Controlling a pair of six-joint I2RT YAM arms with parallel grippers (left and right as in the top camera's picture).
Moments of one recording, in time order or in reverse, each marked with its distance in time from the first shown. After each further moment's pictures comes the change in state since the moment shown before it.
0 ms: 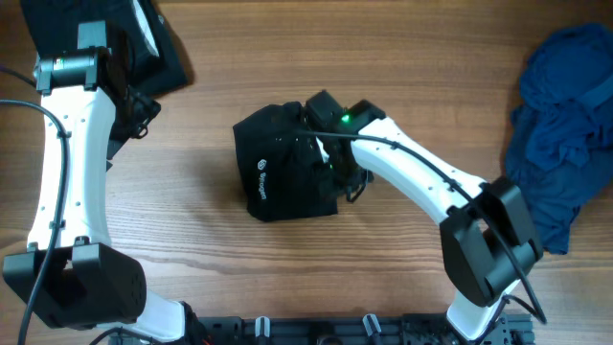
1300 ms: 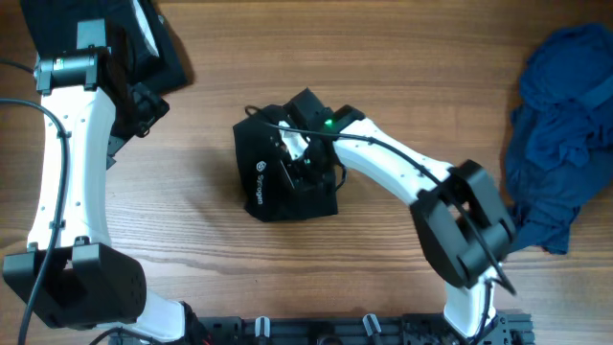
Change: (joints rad) left arm 0.000 0.000 0.000 0.027 0.098 0.110; right arm 0.025 0.128 0.039 0.267 -0.379 -0.072
